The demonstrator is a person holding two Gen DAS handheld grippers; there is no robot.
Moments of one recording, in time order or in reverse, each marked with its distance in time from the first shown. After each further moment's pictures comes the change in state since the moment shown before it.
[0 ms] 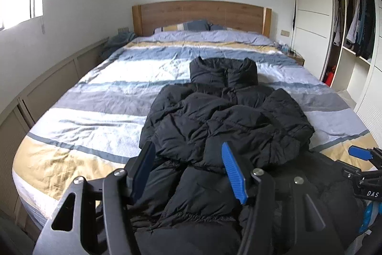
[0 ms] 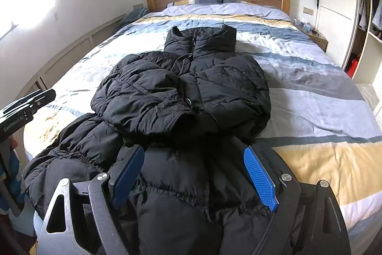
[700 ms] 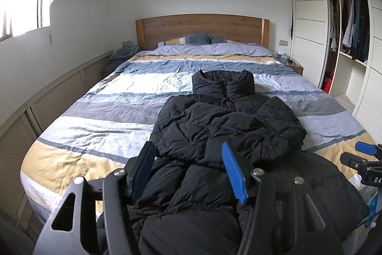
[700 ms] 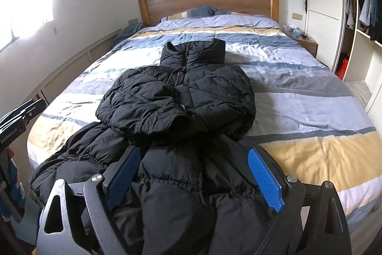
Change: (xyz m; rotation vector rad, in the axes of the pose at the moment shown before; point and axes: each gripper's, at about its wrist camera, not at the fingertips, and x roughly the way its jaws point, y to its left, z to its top) left arm -0.056 0.000 -0.014 0.013 -0.081 0.013; right arm -0.050 -0.011 -0.018 0.052 -0.080 -0.017
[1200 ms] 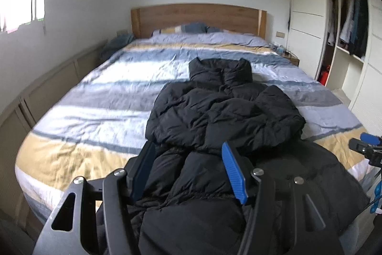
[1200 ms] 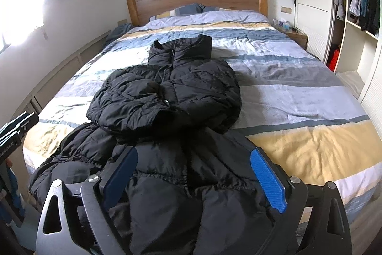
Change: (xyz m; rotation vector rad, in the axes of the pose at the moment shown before) left arm 0.021 0.022 -0.009 -0.032 0.089 -0.039; right arm -0.001 -0.024 0.000 0.041 0.023 -0.049
